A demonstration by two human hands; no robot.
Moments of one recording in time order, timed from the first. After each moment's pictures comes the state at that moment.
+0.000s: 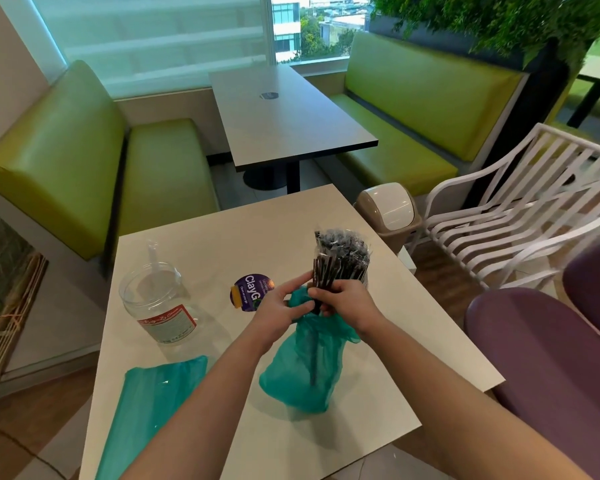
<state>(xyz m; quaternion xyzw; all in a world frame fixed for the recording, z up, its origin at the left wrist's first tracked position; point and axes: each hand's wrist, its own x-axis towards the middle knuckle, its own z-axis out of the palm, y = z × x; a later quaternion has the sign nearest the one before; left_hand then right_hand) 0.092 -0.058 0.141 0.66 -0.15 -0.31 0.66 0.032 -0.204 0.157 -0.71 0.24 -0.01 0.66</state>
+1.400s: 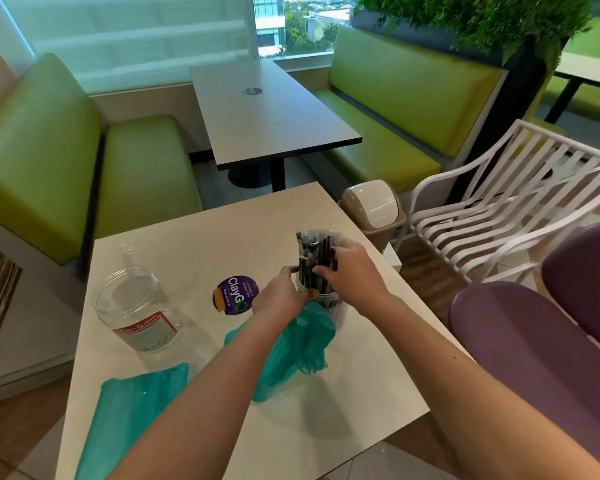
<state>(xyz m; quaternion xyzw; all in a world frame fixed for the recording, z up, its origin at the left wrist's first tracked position) 0.119 -0.119 0.132 0.95 -0.15 -0.17 0.23 0.045 -0.246 0.186 -0.94 0.17 -0.13 0.25</state>
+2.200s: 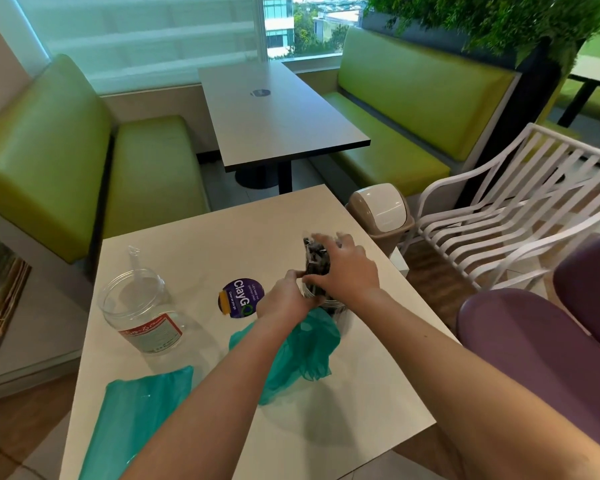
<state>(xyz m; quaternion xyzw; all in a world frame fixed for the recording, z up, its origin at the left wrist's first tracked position) 0.122 -0.119 0.134 0.95 -0.15 -0.18 0.23 0.073 -0.244 0.176 -0.97 0.18 -0.08 0.15</state>
